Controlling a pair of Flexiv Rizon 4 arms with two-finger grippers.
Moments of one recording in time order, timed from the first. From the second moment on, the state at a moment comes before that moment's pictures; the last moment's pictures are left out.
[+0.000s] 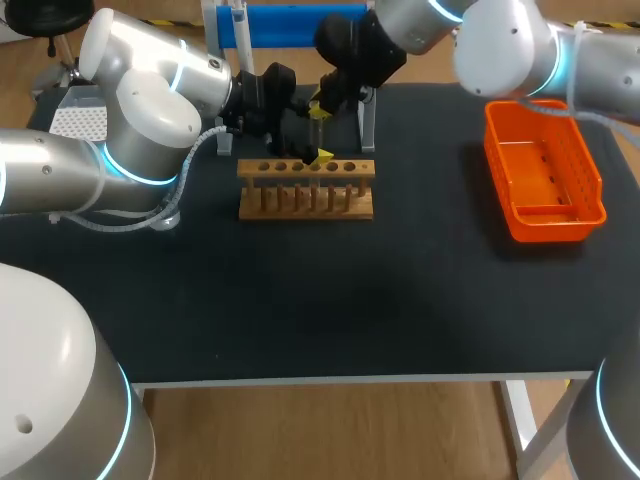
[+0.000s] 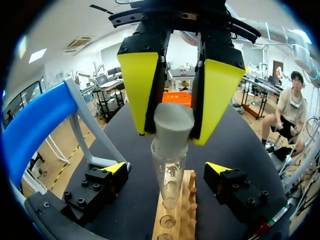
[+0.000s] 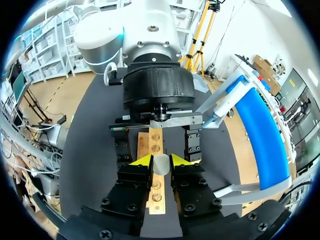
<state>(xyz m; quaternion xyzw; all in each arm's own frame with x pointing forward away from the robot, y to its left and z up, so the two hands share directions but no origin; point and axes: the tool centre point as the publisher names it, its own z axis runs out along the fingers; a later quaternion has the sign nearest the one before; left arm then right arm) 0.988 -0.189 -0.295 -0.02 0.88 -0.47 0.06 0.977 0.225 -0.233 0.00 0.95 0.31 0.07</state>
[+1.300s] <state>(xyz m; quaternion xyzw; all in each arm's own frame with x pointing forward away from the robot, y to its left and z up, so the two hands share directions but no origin) 0.988 -0.189 -0.295 -0.02 0.88 -0.47 0.06 0.977 0.193 -0.230 0.01 0.93 0.37 0.08</state>
